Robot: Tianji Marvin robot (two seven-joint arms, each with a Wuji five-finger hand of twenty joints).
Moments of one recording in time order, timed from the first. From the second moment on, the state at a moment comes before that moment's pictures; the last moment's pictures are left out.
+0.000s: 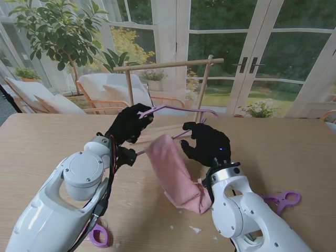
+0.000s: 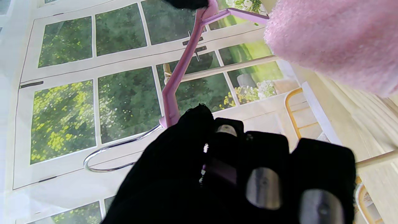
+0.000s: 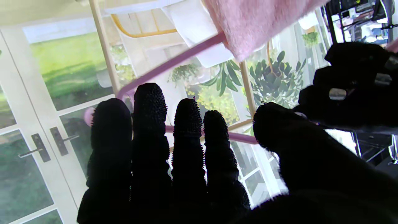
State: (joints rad) left arm 1.44 -1.21 -1.16 -1.92 -0.07 0.41 0.09; right arm -1.66 -1.13 1.11 -1.99 -0.94 0.31 -0.21; left_hand 1.14 -0.26 0.36 -0.01 0.56 0.08 0.81 1.06 0.95 0.20 1.23 1.22 1.19 0.21 1.69 1.07 1.08 0.40 1.78 1.18; right_hand 0.42 -0.38 0.79 -0.04 0.55 0.00 0.46 0.54 0.73 0.01 0.86 0.52 0.80 0.08 0.93 0.59 0.60 0.11 1.51 0.26
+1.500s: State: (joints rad) left arm 1.39 -1.22 -1.15 -2.00 -0.11 0.47 0.09; right arm -1.57 -1.09 1.03 -1.82 -0.78 0.35 0.03; left_hand 1.14 -0.26 0.36 -0.01 0.56 0.08 0.81 1.06 0.95 0.20 1.23 1.22 1.19 0.21 1.69 1.07 1.08 0.40 1.78 1.19; right_hand 0.40 -0.51 0.79 -0.05 0.62 -0.04 0.49 0.61 0.46 0.03 0.71 0.40 0.44 0.10 0.68 0.51 0.26 0.13 1.11 0.26
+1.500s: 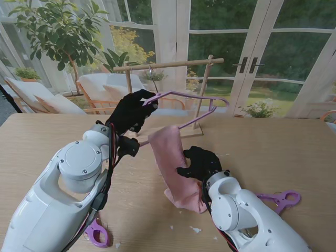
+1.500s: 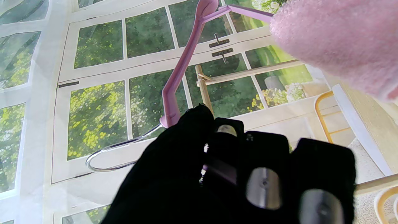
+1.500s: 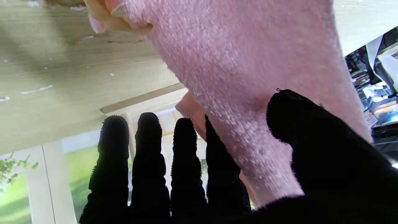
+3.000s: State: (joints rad) left arm 1.33 -1.25 -1.11 -1.94 -0.14 0.49 0.16; right arm -1.58 -1.11 1.02 -1.94 -0.80 0.27 -0.04; left_hand 1.14 -0.26 0.36 -0.01 0.56 0.08 0.81 1.06 0.95 0.20 1.23 1.22 1.19 0.21 1.69 1.07 1.08 0.40 1.78 1.19; right_hand 0.41 -0.43 0.79 -0.10 0.60 -0.01 0.70 0.77 0.71 0.04 0.86 0.51 0.67 0.11 0.89 0.57 0.44 0.14 1.35 0.26
